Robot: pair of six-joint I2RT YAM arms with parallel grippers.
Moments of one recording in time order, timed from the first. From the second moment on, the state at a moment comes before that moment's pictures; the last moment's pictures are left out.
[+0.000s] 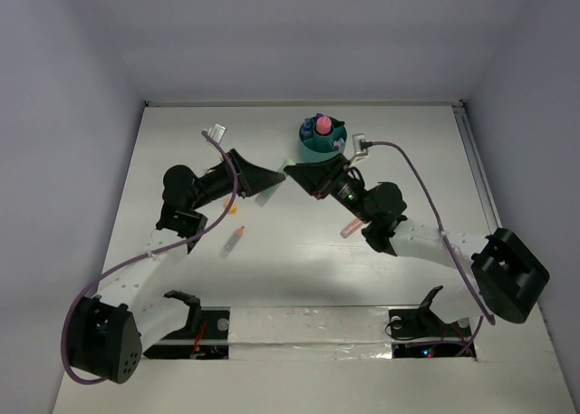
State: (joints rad) left arm -0.32 1.04 0.63 0.65 0.84 -1.16; right arm 0.78 1.39 0.68 1.21 -0.13 1.00
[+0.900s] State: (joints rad) left arm -0.33 0.71 0.71 -0.14 0.47 -0.49; right arm 0.63 1.61 1.09 0.69 0.24 0.34
